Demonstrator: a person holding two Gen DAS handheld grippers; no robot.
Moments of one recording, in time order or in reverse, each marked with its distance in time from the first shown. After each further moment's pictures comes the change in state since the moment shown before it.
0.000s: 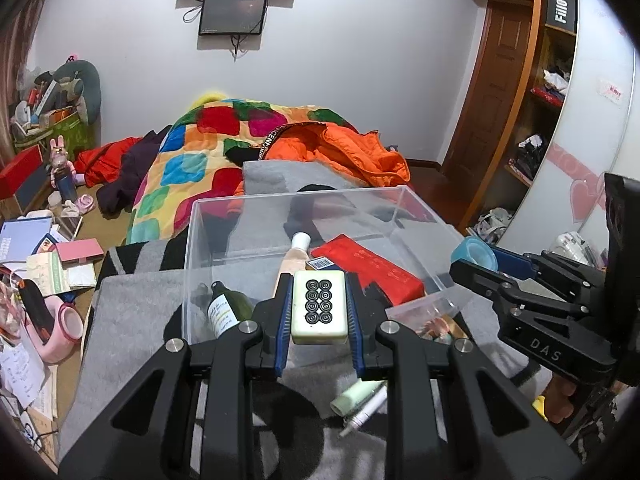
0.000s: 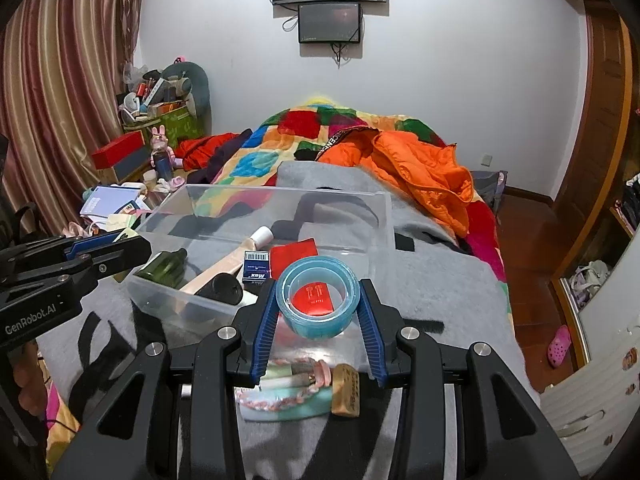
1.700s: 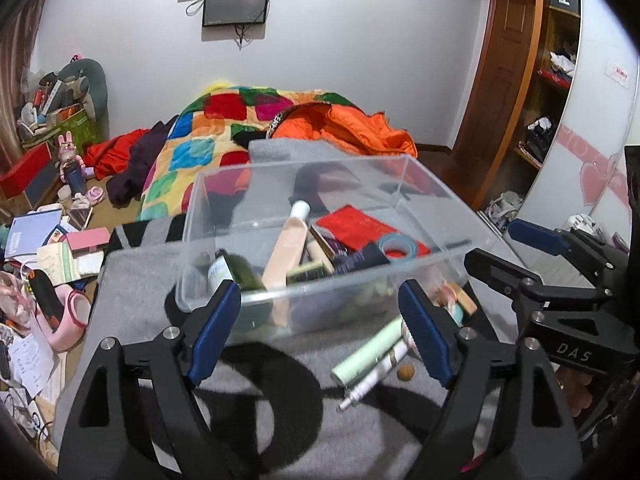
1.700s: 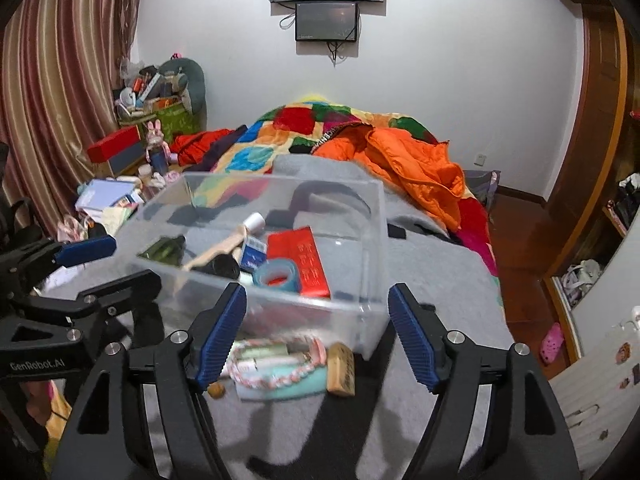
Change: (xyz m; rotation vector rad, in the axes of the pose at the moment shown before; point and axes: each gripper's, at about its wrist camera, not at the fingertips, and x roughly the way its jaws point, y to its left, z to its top) left arm -0.003 -0.011 -0.028 0.012 0.051 0.045; right arm -0.014 0.003 -0.017 -0.021 0.007 -0.039
